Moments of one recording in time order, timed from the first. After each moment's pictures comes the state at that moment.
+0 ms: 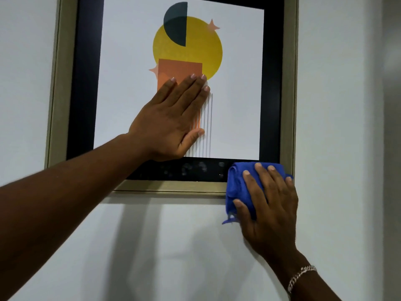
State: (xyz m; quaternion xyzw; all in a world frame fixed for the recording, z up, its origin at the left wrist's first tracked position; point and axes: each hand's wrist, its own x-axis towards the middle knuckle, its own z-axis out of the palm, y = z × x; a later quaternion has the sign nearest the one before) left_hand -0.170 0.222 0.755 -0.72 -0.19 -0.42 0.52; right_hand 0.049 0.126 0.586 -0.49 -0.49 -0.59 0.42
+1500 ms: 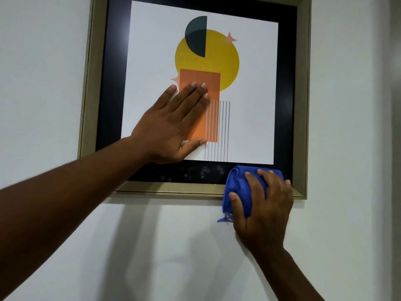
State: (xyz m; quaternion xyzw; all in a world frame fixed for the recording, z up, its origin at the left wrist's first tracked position) left_hand -0.207 0.235 0.757 -0.72 -0.18 -0.41 0.52; right_hand 0.000 0.146 0.591 -0.49 -0.44 -0.55 0.51
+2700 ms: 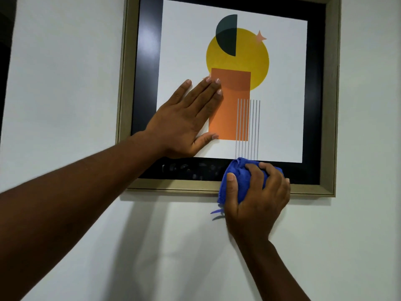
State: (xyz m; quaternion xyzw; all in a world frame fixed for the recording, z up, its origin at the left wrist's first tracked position) left_hand -0.245 0.250 0.764 -0.74 -0.15 -0.40 0.53; right_hand -0.085 0.173 0.601 -0.52 -0.37 -0.48 0.60
